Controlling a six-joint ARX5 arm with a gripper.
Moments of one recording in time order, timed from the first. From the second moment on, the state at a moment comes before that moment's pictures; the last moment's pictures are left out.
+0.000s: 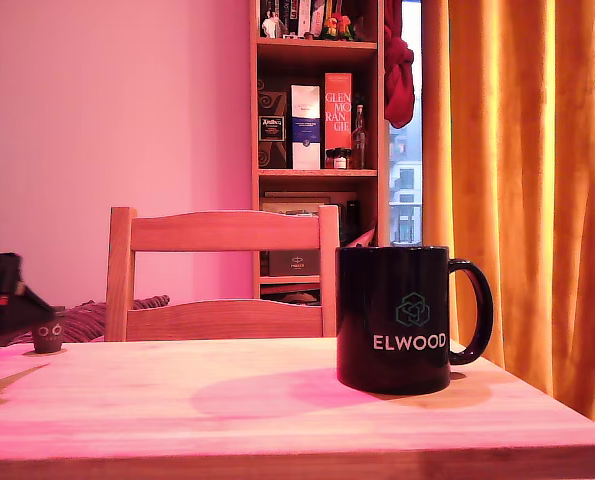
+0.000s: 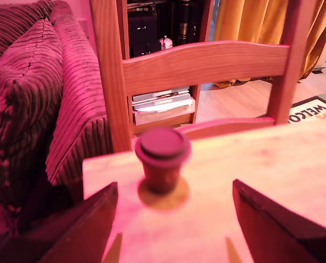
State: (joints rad) arm -0.08 1.75 0.26 1.19 0.23 -0.05
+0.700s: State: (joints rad) arm -0.08 1.91 0.47 1.12 0.24 -0.02
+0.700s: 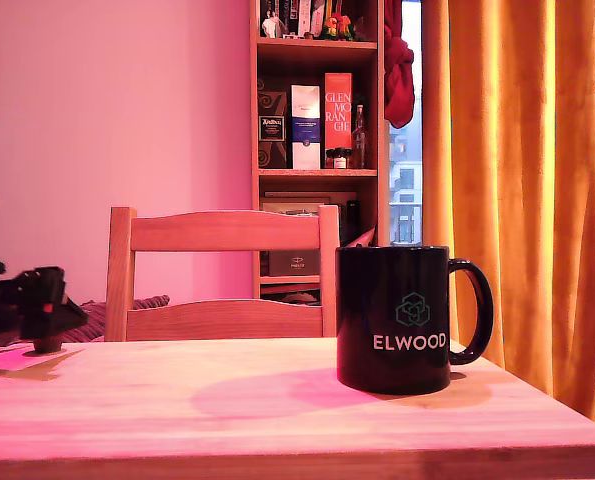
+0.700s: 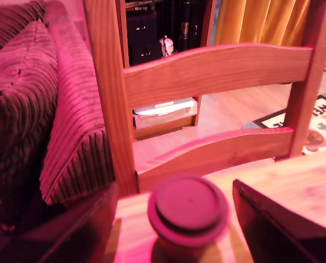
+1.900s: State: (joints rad) arm -0.08 1.84 0.48 1.00 0.36 0.00
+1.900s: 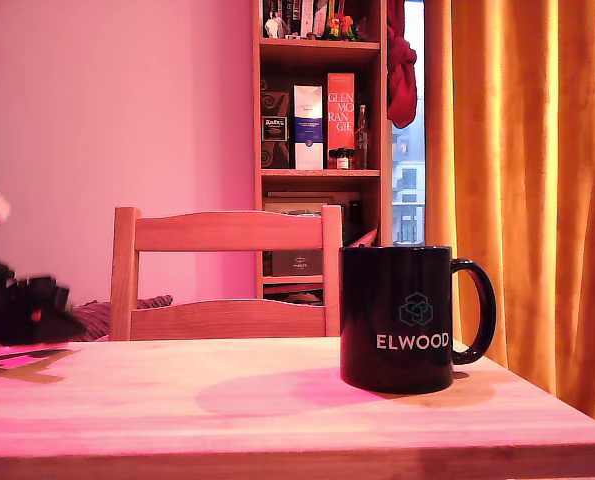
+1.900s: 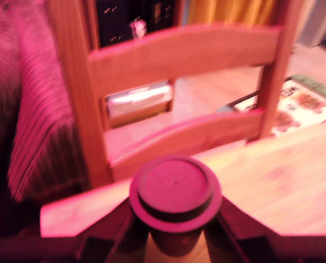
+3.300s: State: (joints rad) arm -0.37 1.22 0.49 0.50 0.43 -0.06
